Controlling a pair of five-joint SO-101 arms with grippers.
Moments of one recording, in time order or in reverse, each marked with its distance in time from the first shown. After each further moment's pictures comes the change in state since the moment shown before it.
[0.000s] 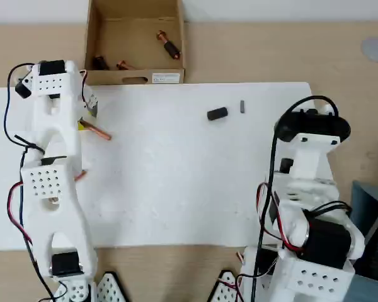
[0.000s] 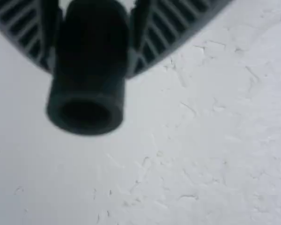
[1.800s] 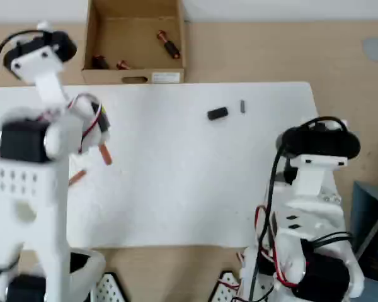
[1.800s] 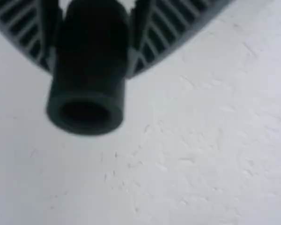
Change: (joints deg) left arm 15.3 -81.5 43.8 6.1 -21.5; right arm -0.1 -11.3 1.6 -0.2 0.0
